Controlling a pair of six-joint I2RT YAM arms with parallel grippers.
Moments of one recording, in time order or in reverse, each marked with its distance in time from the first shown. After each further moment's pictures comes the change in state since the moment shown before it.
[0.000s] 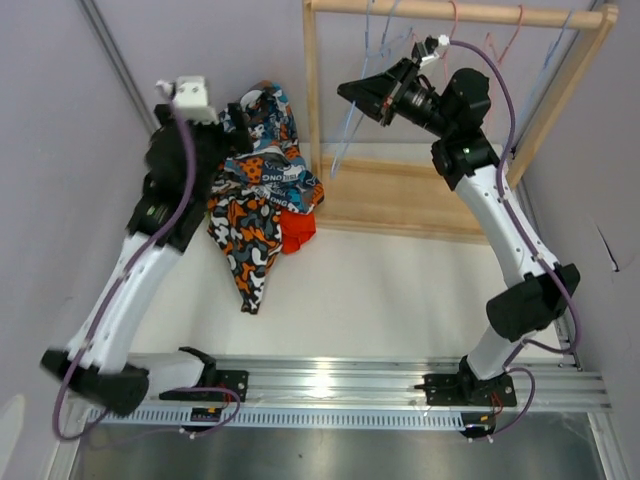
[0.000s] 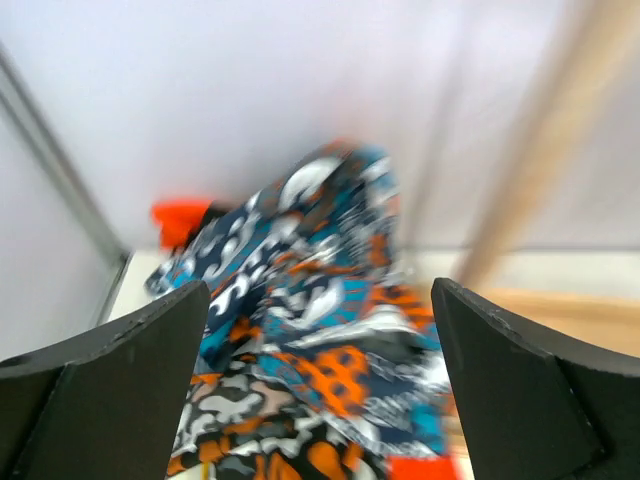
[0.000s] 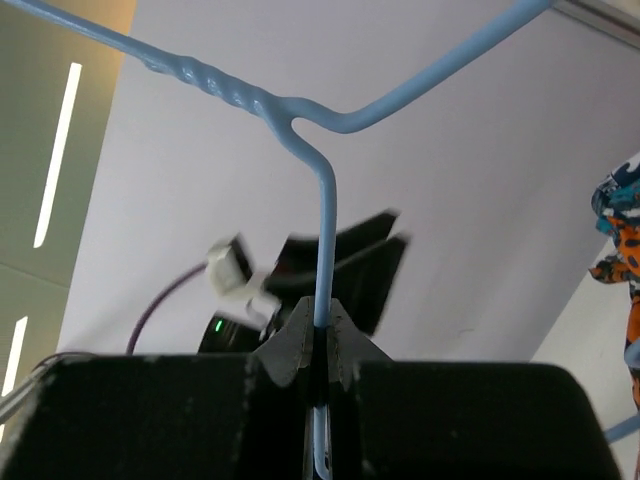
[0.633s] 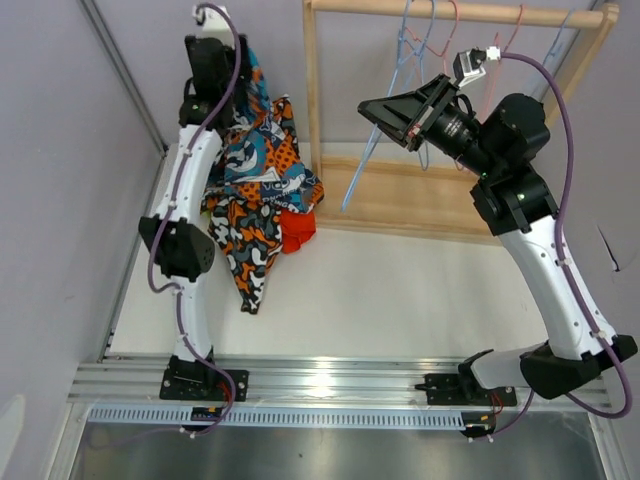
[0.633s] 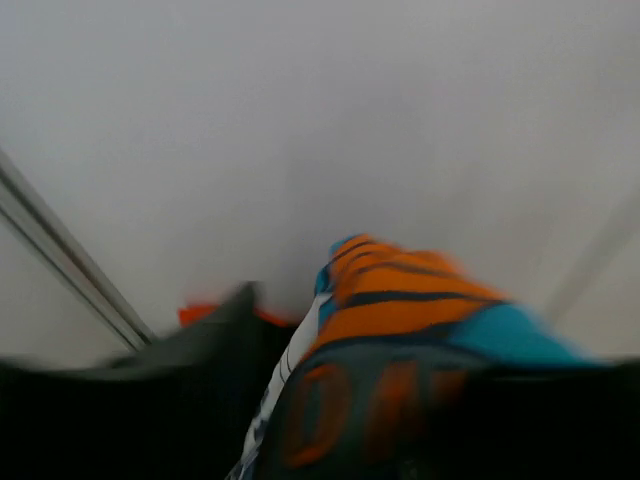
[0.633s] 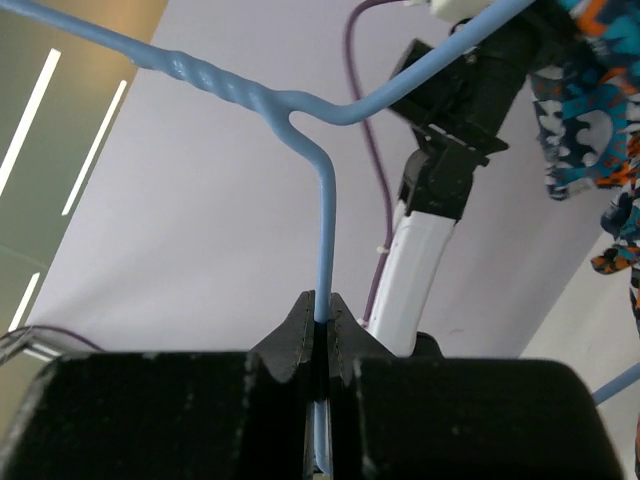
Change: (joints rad) left arm 0.201 0.867 0.960 -0.080 0.058 0.076; right arm 0.120 -0.324 -0.046 -0.285 0.224 -0.176
